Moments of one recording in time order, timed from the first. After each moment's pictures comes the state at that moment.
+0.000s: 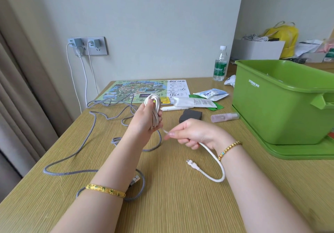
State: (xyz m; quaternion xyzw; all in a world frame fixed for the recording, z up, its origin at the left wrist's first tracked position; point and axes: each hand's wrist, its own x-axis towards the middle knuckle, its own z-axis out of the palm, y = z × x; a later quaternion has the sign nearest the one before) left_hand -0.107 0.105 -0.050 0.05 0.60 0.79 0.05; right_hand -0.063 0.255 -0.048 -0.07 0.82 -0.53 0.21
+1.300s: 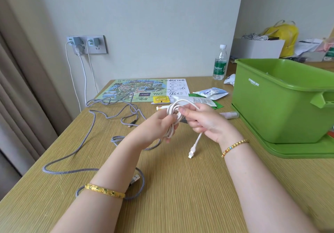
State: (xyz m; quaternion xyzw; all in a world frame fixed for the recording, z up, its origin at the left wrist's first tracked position) left_hand -0.085 0.110 -0.048 0.27 0.77 0.57 0.11; right_hand -0.066 0.271 -0.039 -0.07 0.71 -0.70 0.04
